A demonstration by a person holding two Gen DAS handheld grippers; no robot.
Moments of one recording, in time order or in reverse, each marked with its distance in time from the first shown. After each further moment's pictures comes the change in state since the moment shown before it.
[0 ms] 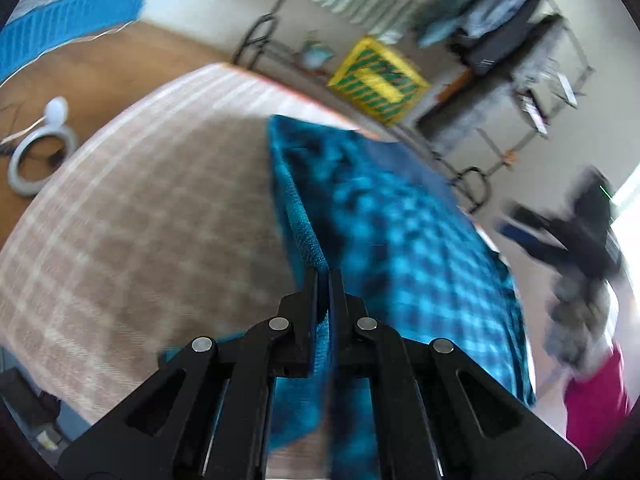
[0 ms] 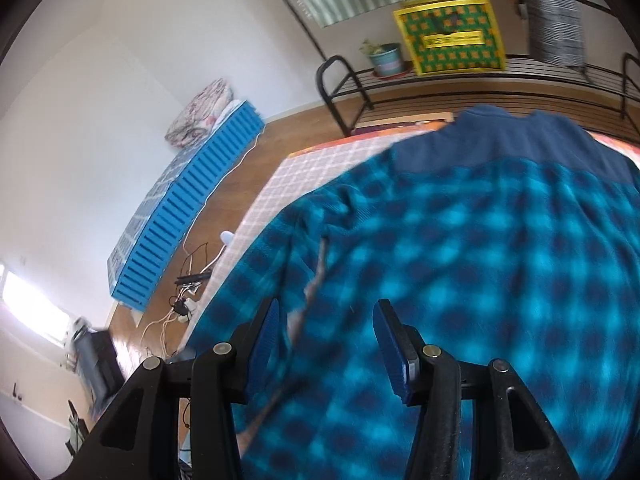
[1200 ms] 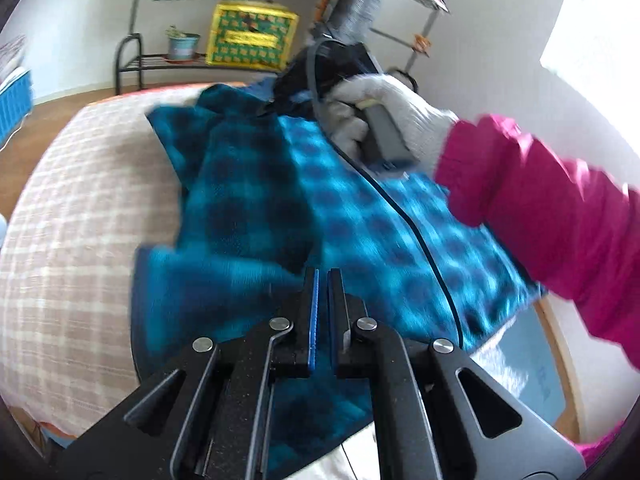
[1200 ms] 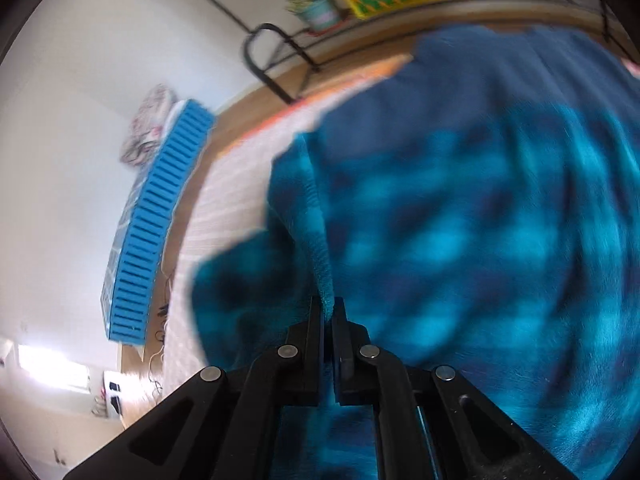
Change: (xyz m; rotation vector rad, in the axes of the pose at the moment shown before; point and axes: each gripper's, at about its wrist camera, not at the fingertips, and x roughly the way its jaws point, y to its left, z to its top) left arm 0.030 -0.140 -0.093 0.471 0.181 -0.045; right arm 0.140 -0.109 0.053 0.270 0.123 -0.021
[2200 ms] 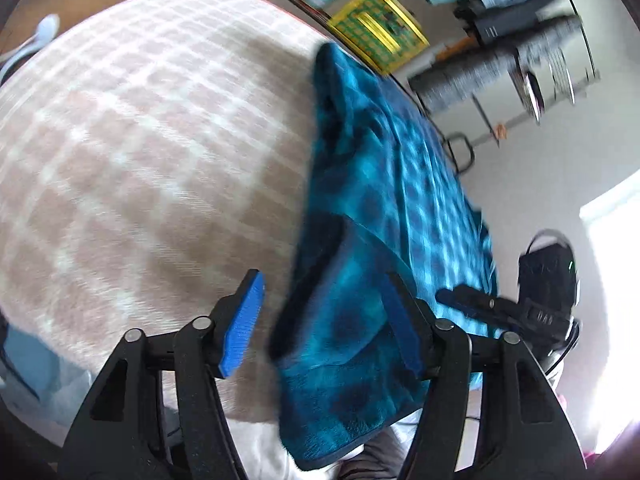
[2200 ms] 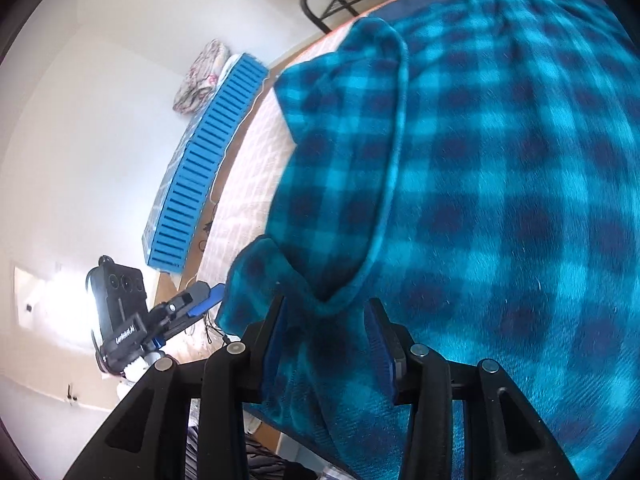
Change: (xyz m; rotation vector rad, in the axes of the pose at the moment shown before) left arm -0.003 0.138 -0.042 -0.568 0.010 -0.077; right arm -0.089 -0.002 -0.233 -0.104 0.095 0.159
